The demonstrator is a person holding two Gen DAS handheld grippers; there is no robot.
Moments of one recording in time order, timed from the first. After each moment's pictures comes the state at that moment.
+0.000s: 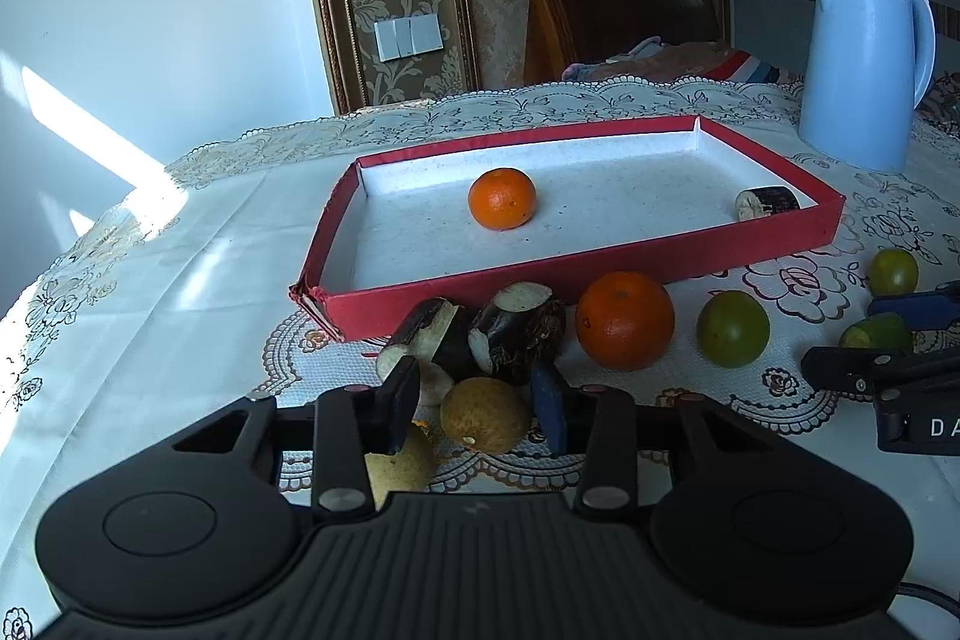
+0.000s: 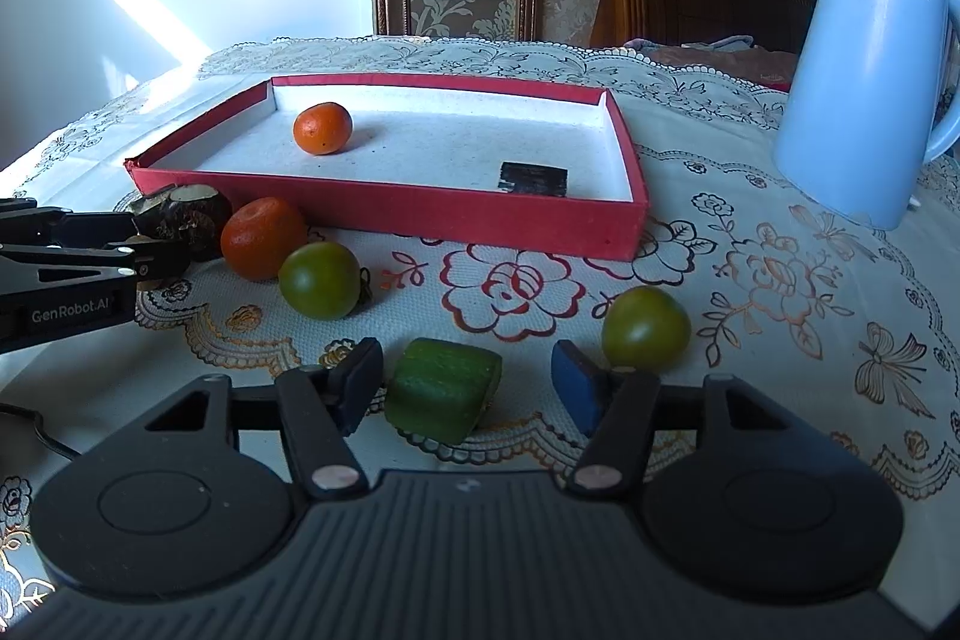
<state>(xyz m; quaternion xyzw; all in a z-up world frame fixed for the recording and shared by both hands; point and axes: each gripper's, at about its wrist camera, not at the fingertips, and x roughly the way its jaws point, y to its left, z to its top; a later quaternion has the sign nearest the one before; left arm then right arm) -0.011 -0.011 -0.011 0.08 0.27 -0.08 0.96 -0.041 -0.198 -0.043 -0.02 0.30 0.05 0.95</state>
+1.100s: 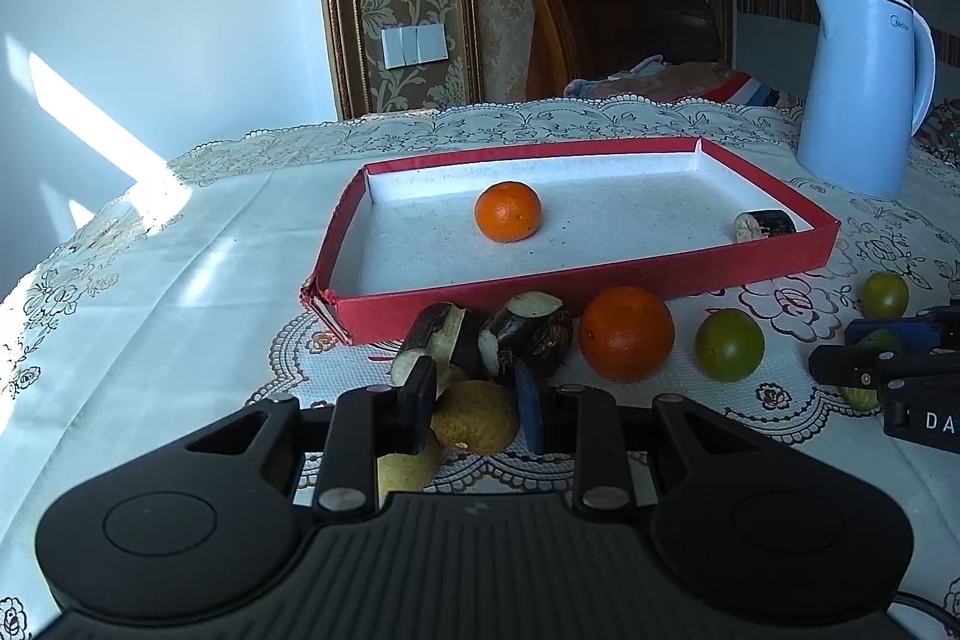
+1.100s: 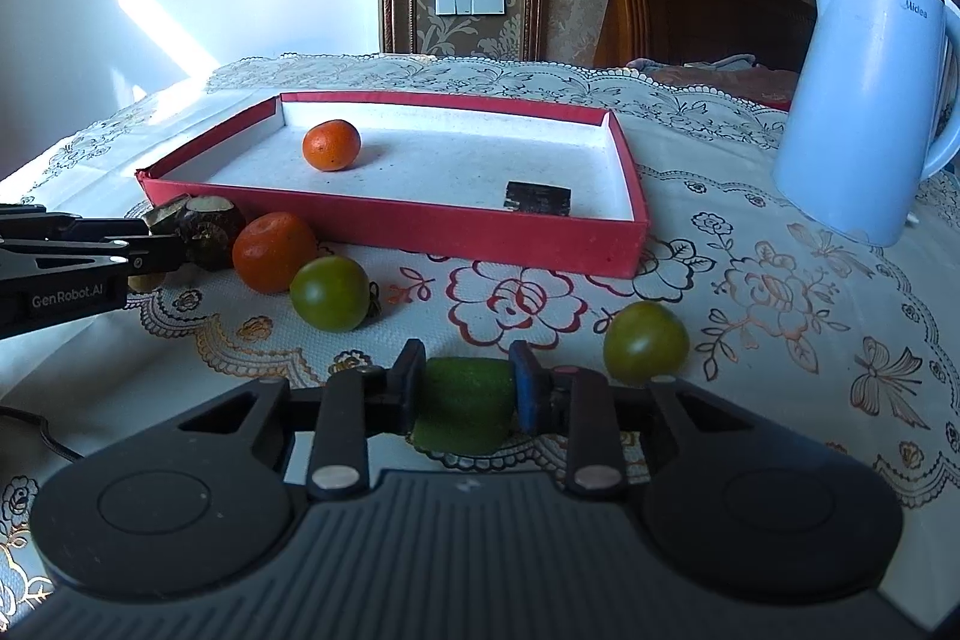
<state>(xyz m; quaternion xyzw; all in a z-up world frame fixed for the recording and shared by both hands) -0.015 0.000 -0.006 0.06 0.26 -0.09 0.96 -0.048 -0.197 -0.039 -0.01 0.28 0.05 0.96</state>
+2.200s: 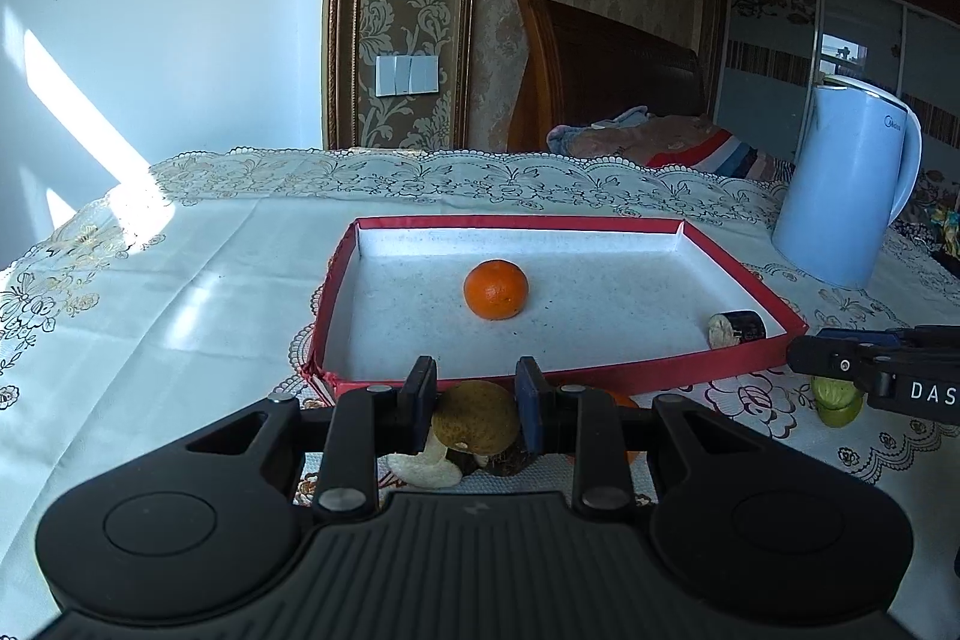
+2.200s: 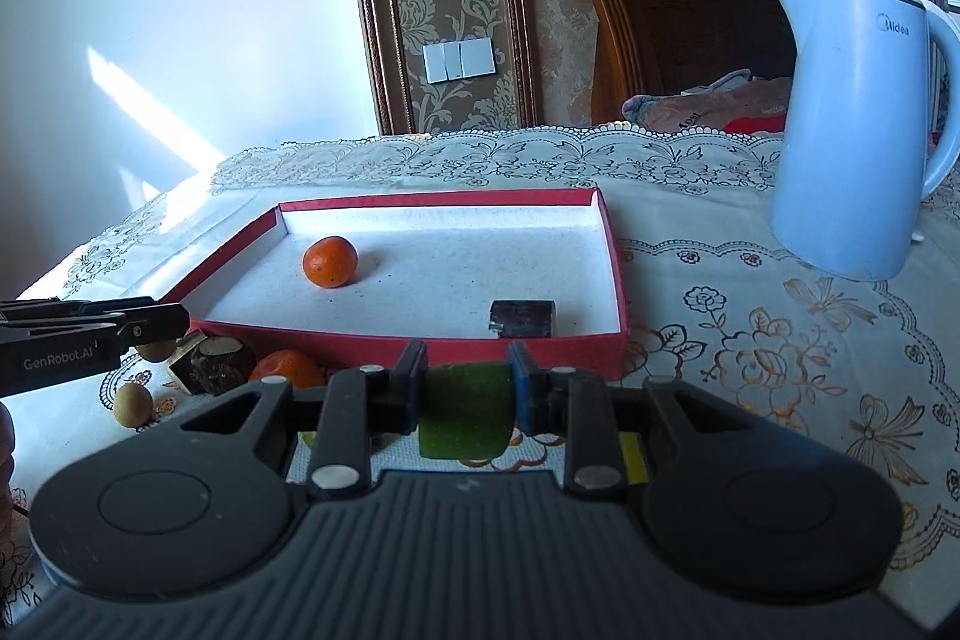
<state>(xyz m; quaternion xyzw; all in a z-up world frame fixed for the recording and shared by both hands) 0.002 0.014 0.029 0.00 0.25 -0.11 0.96 -0.027 -0.217 0.003 0.04 0.23 0.06 0.97</state>
